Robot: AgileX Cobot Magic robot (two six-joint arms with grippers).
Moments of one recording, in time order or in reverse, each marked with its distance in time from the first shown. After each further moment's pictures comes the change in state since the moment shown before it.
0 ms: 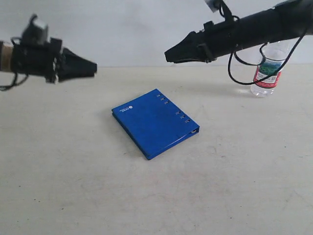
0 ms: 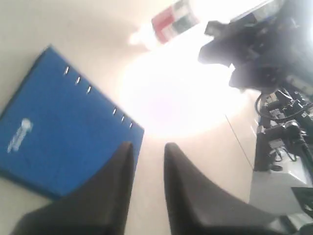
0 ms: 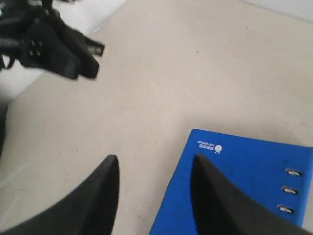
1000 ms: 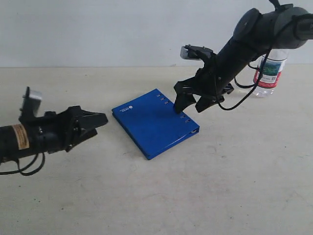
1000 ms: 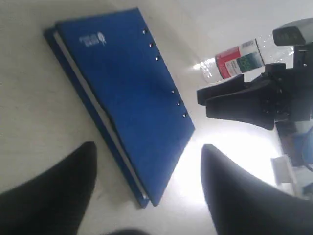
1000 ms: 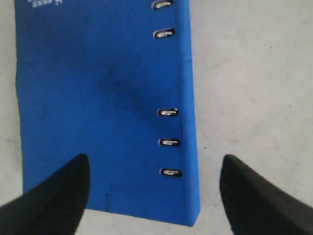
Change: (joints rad) left arm -0.169 -0.053 0.756 -0.874 0.190 0.686; right arm 0.135 0.066 0.002 -0.702 -0.242 0.719
